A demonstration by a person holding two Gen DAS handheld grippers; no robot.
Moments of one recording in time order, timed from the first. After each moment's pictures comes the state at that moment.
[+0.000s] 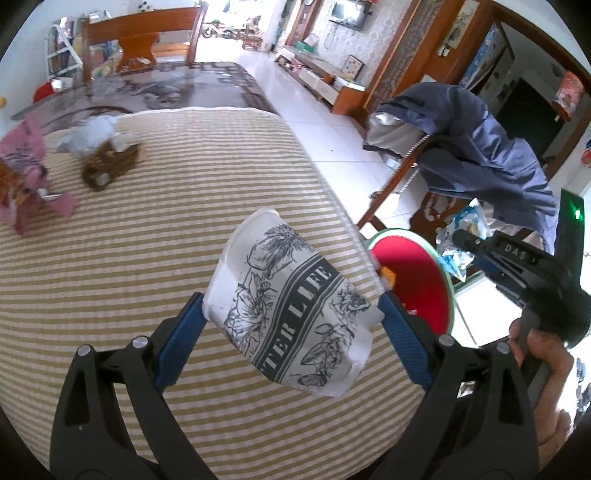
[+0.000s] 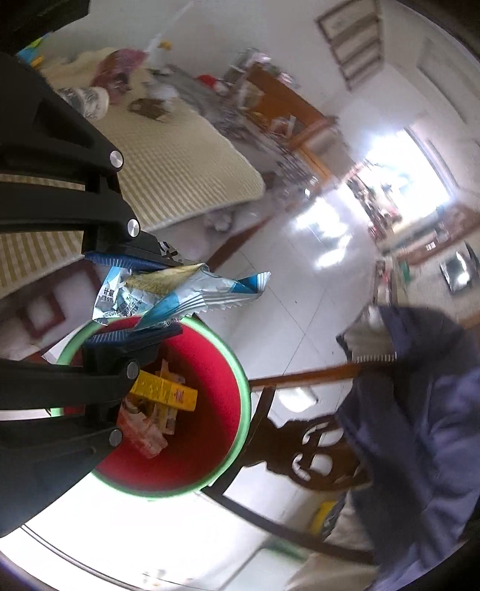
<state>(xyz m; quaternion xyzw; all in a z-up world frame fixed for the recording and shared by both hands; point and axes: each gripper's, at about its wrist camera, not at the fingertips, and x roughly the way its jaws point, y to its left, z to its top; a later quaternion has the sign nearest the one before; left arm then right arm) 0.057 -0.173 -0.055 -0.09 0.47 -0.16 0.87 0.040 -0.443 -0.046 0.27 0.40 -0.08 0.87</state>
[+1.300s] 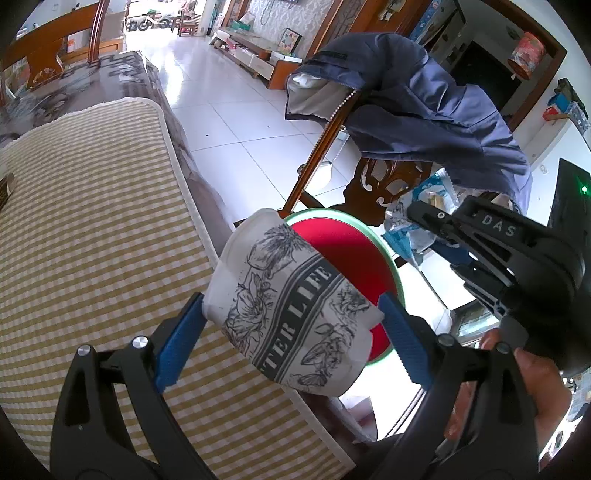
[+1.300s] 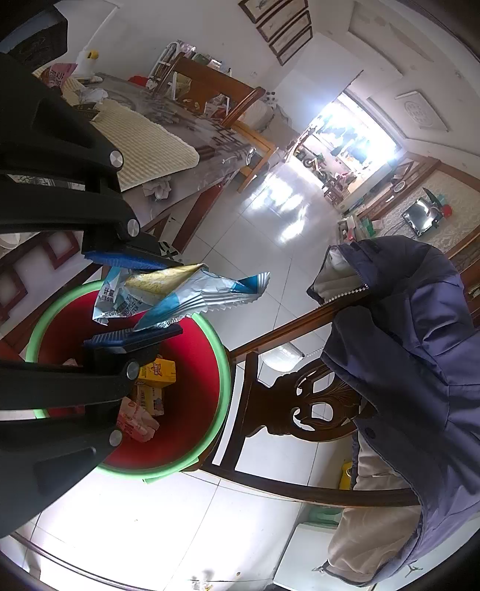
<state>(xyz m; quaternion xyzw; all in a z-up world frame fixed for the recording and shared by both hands) 0.084 -0.292 -0.075 -0.06 0.48 -0.26 0.83 0.033 -0.489 -0.047 0.34 0.35 -0.14 0.86</state>
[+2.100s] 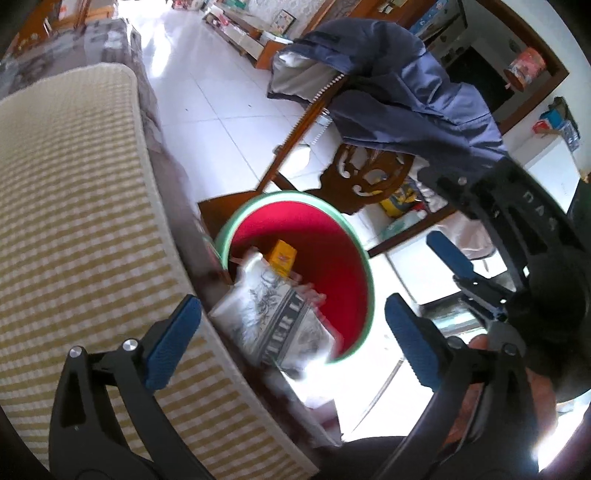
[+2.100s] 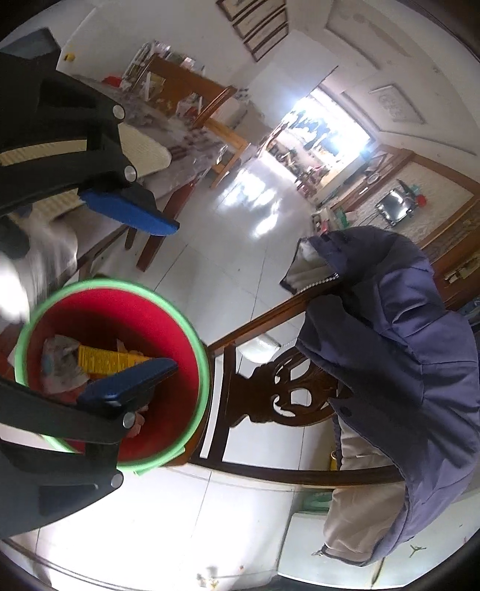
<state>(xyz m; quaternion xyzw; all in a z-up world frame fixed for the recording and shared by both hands) 0.090 -0.305 -0.088 -0.11 0.52 -0.31 0.79 0.019 -0.498 -0.035 0.36 0.29 -0.17 0.87</state>
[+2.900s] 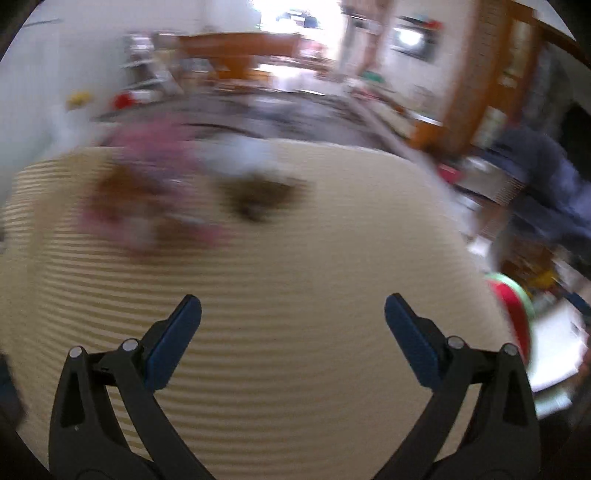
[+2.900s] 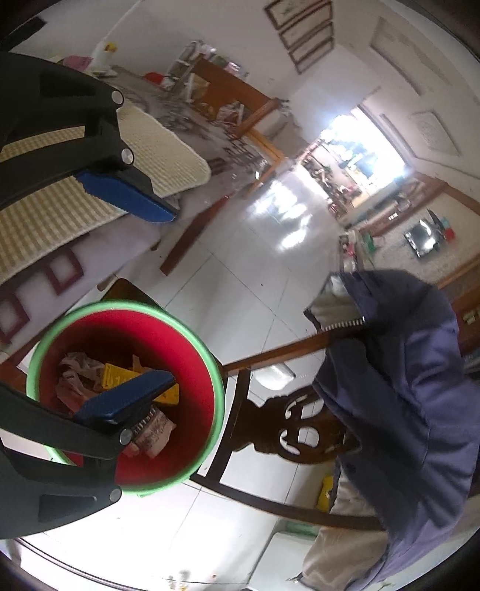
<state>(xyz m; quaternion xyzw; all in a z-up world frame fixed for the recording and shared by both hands) 0.076 -0.017 -0.058 -0.06 0.42 0.03 0.91 0.049 -0.445 -0.035 0.29 0.35 -0.12 0.88</state>
